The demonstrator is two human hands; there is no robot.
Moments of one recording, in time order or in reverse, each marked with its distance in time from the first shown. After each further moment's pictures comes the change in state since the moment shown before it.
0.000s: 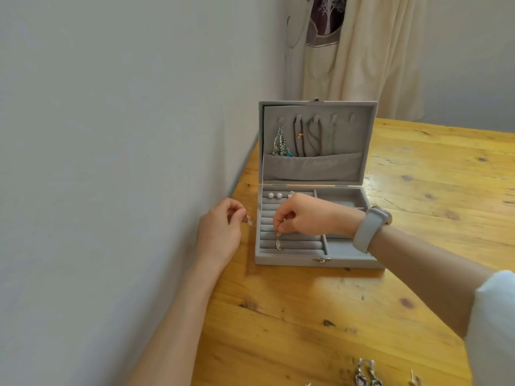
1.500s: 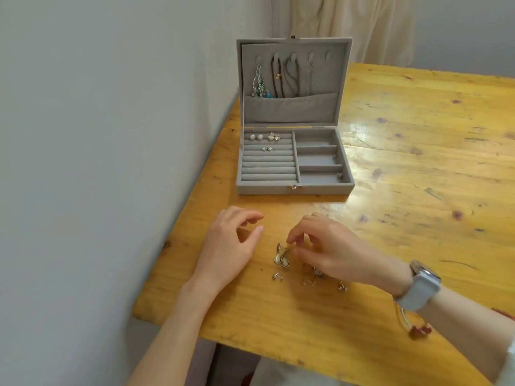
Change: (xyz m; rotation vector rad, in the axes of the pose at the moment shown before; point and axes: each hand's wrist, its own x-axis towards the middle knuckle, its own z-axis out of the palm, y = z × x) left_hand -0.132 0.003 0.004 0.095 -0.196 0.217; right_hand -0.148 0.025 0.096 0.015 0.270 -0.199
